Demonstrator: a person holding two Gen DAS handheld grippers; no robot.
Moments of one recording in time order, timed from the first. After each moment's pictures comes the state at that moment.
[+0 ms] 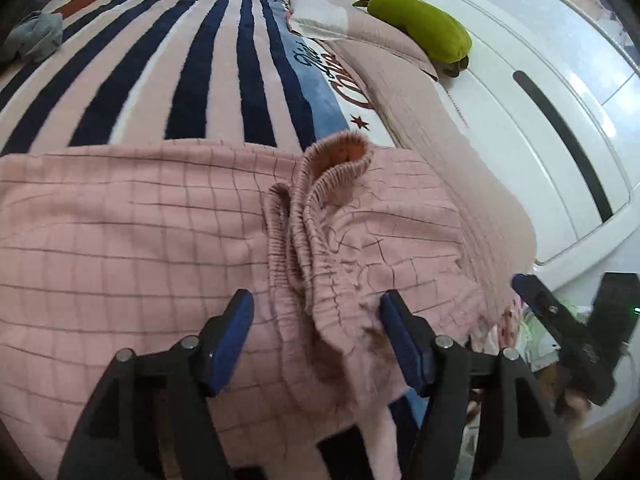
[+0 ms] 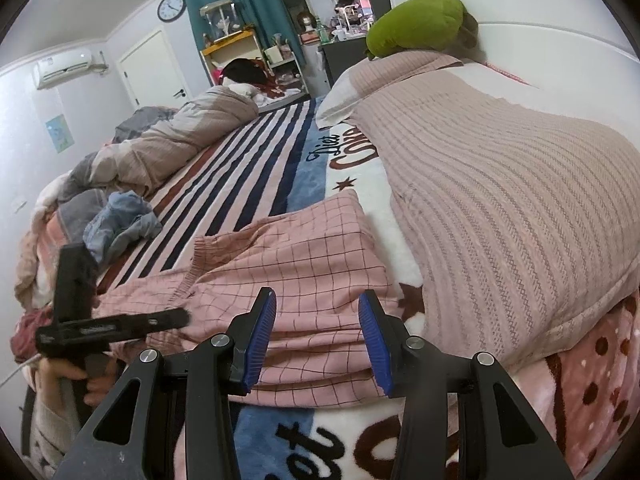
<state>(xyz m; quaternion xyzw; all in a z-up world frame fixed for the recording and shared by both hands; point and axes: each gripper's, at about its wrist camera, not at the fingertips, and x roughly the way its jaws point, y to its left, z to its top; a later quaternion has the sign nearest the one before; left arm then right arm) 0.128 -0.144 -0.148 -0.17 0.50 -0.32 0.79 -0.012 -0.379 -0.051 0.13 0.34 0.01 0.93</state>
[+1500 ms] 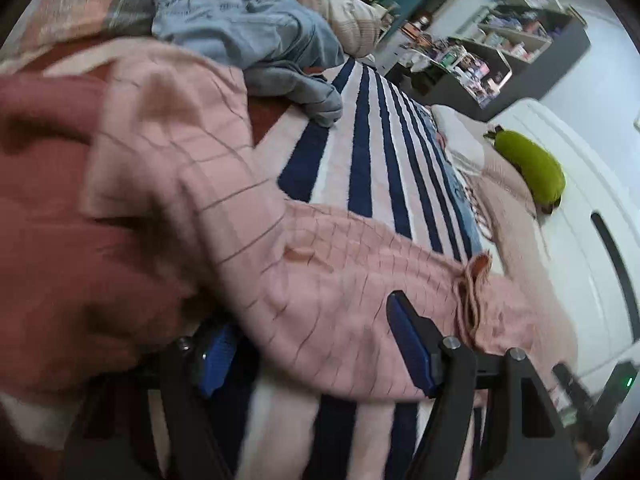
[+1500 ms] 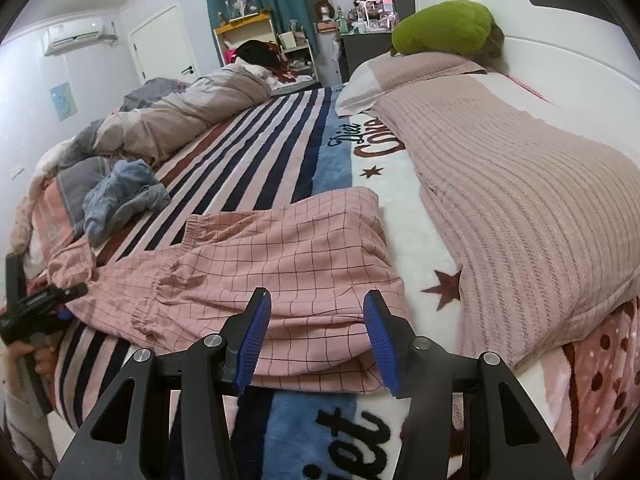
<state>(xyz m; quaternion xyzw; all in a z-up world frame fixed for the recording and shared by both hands) 0.098 0.074 -0.143 -0.28 0.42 -0.09 0.86 -0.009 -0.328 -0.053 0.08 0.37 0.01 0.93</state>
